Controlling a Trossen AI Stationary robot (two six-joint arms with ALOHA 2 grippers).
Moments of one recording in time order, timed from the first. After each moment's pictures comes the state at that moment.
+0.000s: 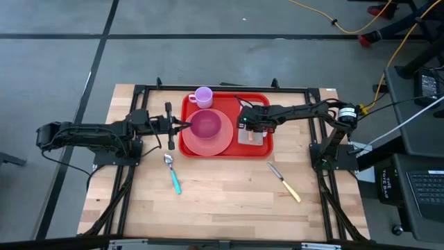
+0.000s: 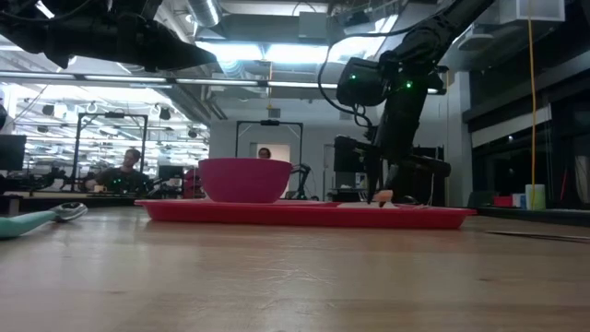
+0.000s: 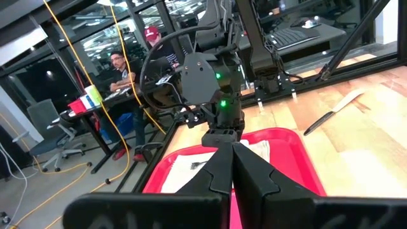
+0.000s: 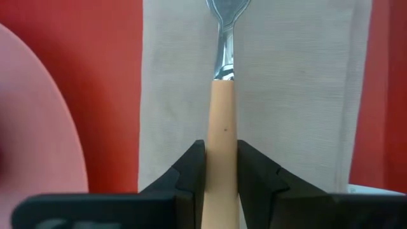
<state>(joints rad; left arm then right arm) 0.23 0.73 0.30 0.40 0.05 0.34 -0.29 1.76 1.04 -0.51 0.19 1.33</state>
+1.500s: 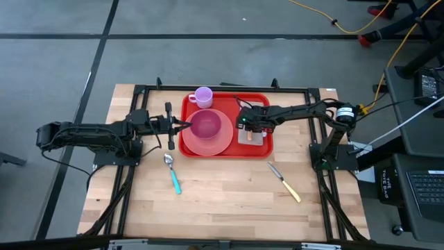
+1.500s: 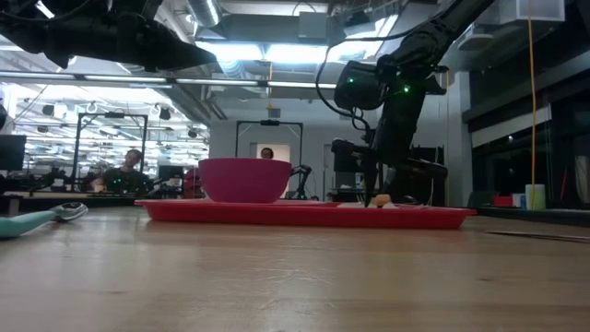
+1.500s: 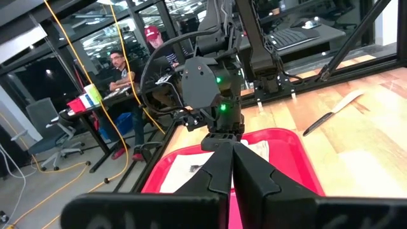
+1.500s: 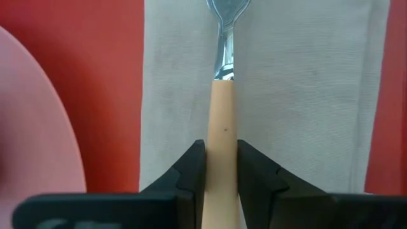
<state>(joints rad) 0.23 0.73 0.30 0.40 0.05 0.33 -0.29 1.79 1.04 -0.48 0.19 1.33</state>
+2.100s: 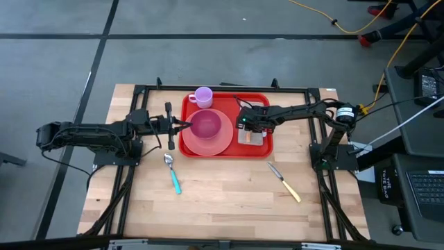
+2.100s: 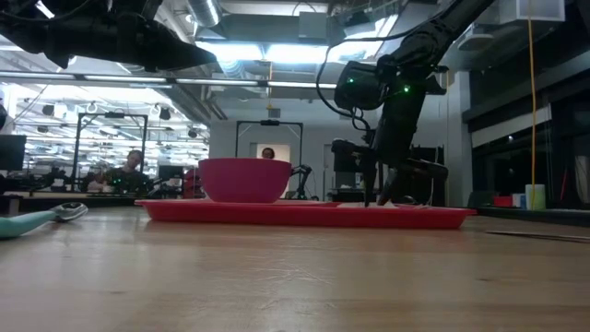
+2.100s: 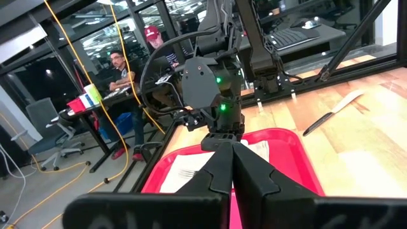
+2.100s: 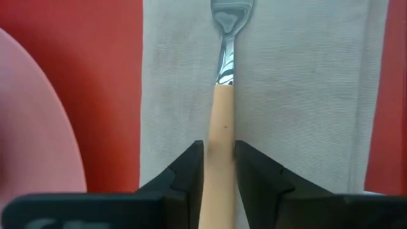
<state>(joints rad) 0.23 0.73 0.30 0.40 0.05 0.33 -0.29 1.79 1.04 -0.48 0.19 1.34</state>
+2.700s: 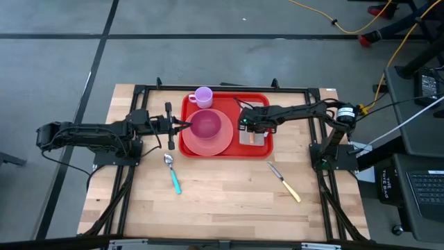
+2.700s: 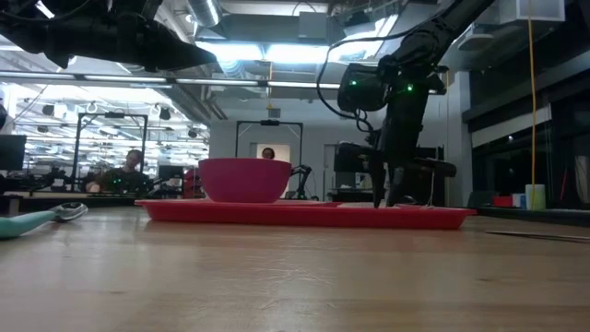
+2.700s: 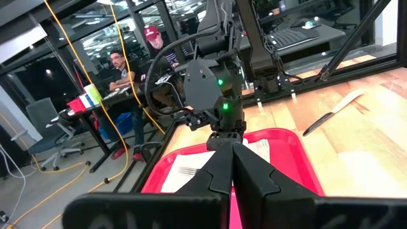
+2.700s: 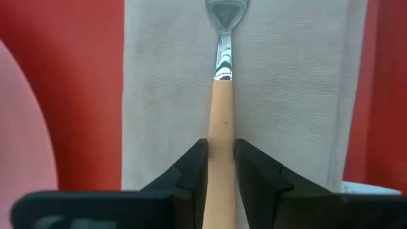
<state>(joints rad) 0.23 0.73 0.30 0.40 0.05 0.33 -0.29 1.78 1.04 -0.55 0.18 1.30</state>
